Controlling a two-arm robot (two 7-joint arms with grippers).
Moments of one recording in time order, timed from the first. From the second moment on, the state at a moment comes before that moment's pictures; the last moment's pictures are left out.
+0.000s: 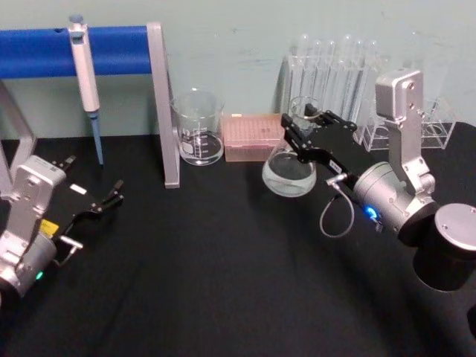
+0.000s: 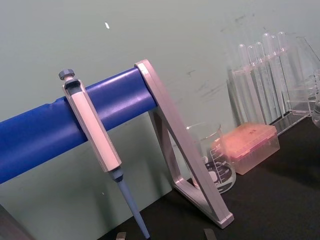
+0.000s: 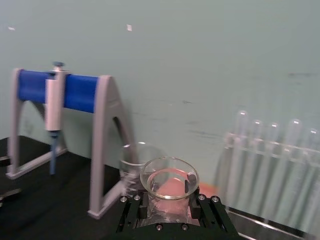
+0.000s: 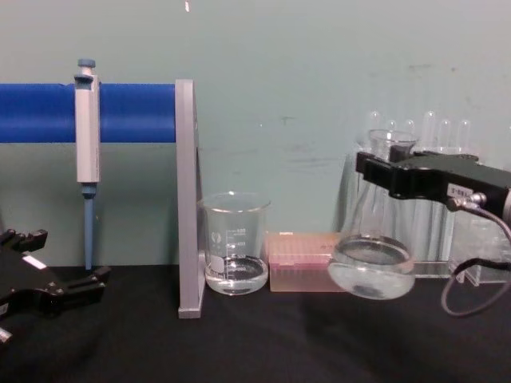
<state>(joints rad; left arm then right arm) -0.20 0.60 0.45 -1.41 -0.25 -0.12 0.03 0.29 0.34 -0.39 -1.54 0.38 0.08 0.15</state>
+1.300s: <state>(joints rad) -0.20 0.60 0.45 -1.41 -0.25 -0.12 0.03 0.30 0.34 -0.39 -1.53 0.33 0.06 0.38</state>
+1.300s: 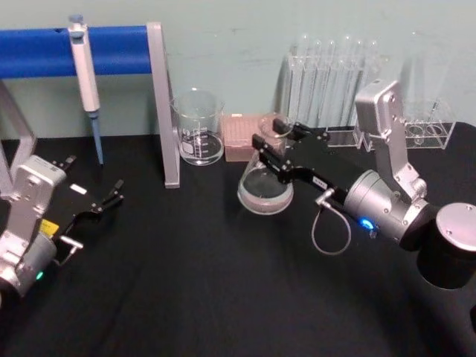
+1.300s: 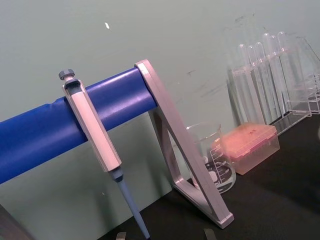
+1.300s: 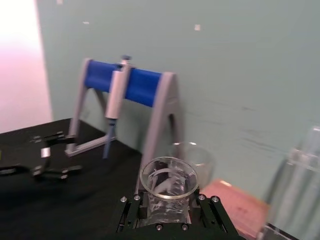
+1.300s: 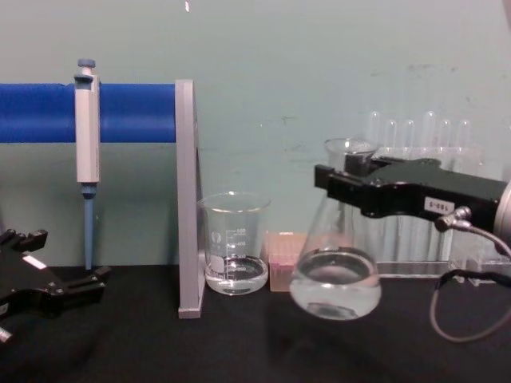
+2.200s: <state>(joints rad) -0.20 0.60 0.45 -1.41 -0.25 -0.12 0.03 0.34 0.44 -0.50 -1.53 0.41 -0.03 0.60</state>
